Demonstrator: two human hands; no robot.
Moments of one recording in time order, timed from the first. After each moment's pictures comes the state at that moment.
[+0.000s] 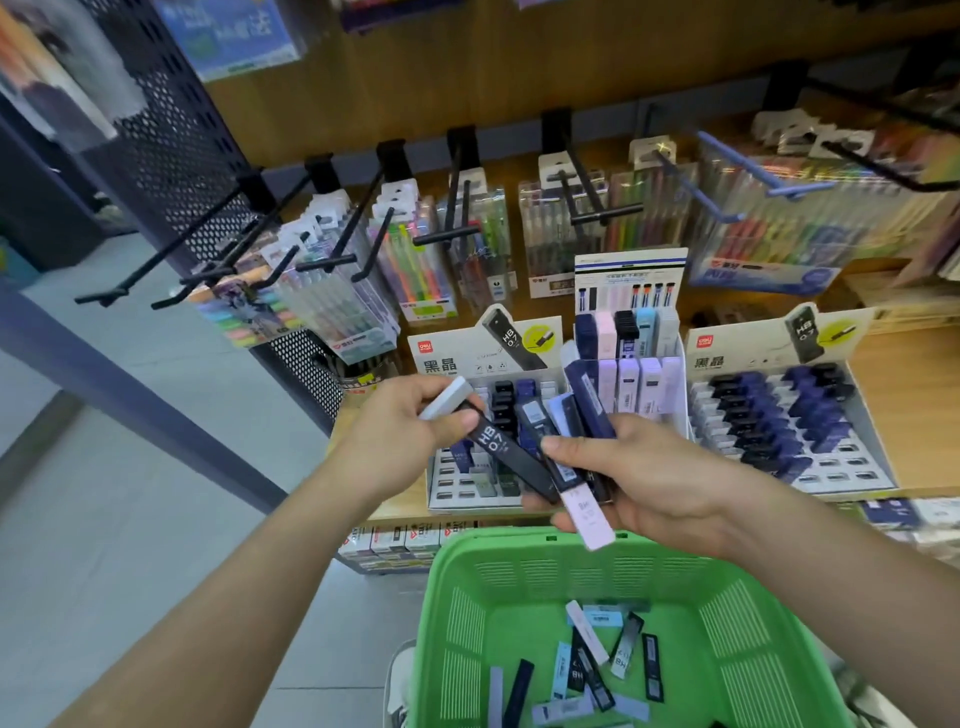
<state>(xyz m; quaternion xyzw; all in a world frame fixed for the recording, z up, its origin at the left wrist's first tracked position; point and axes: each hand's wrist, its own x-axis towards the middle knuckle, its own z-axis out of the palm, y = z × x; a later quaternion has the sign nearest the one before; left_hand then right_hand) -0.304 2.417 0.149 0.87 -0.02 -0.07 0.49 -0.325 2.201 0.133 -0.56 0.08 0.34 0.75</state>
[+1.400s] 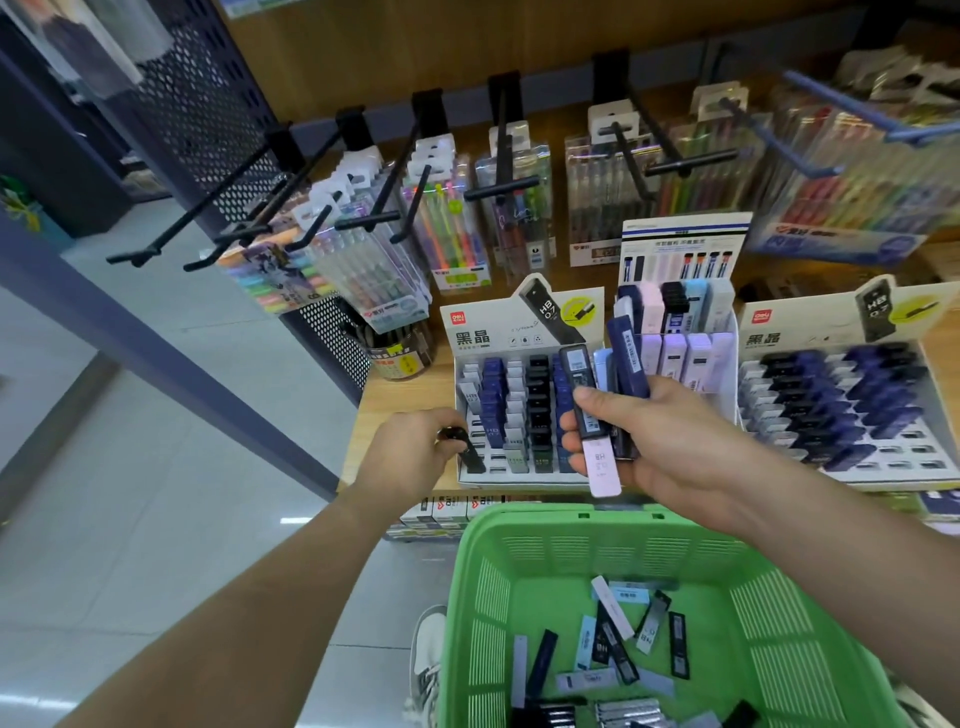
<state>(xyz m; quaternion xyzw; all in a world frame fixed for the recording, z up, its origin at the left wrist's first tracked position) -0.290 2.470 0.057 0.98 -0.03 -0.03 0.19 -0.311 2.228 0.120 -0.57 0.13 0.23 0.78</state>
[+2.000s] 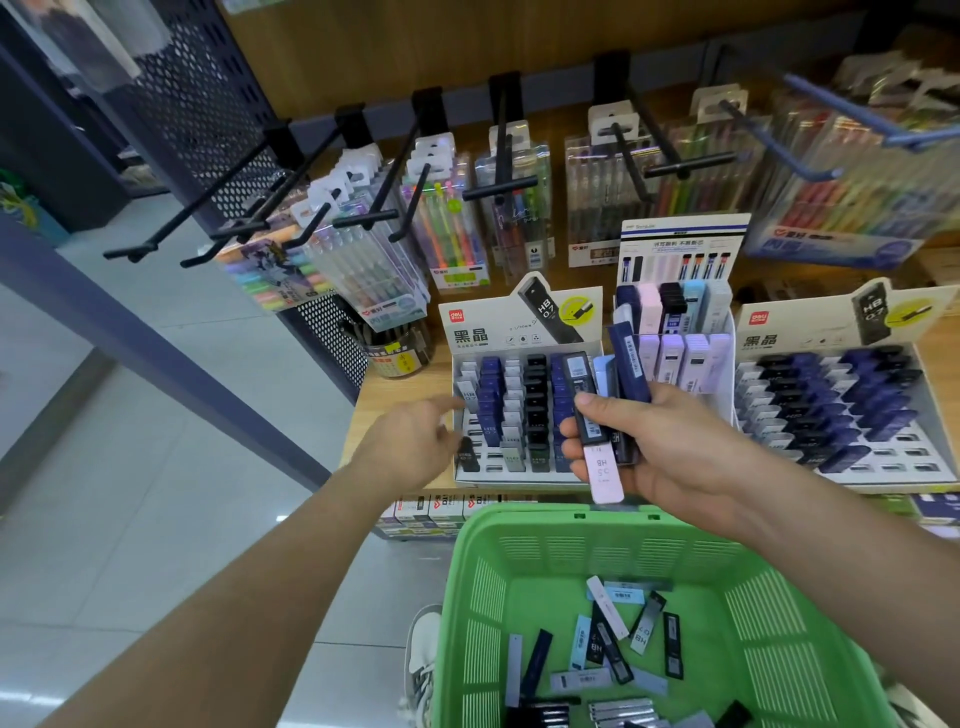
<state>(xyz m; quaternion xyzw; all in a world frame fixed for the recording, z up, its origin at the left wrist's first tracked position) -0.283 2.460 0.079 0.98 0.00 -0.12 0.13 -0.312 2.222 0.118 -0.56 0.13 0.25 0.78</state>
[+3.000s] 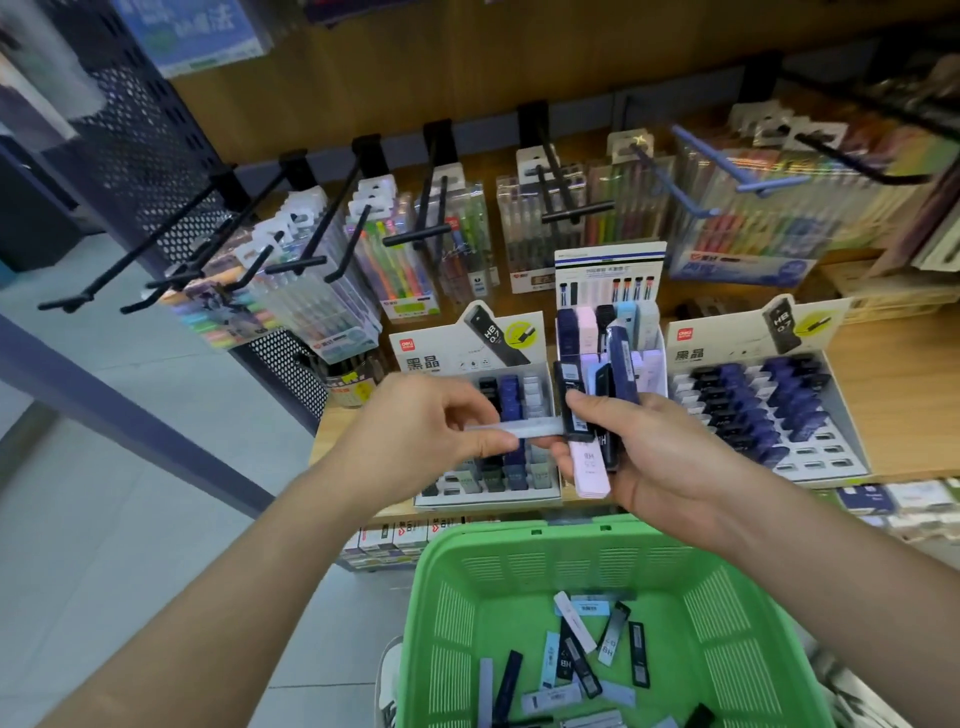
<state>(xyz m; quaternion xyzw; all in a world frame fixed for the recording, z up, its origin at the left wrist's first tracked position) -0.301 2.398 0.157 0.94 -0.16 -0.03 0.30 -0.325 2.191 0.144 -0.50 0.17 0.23 0.82</state>
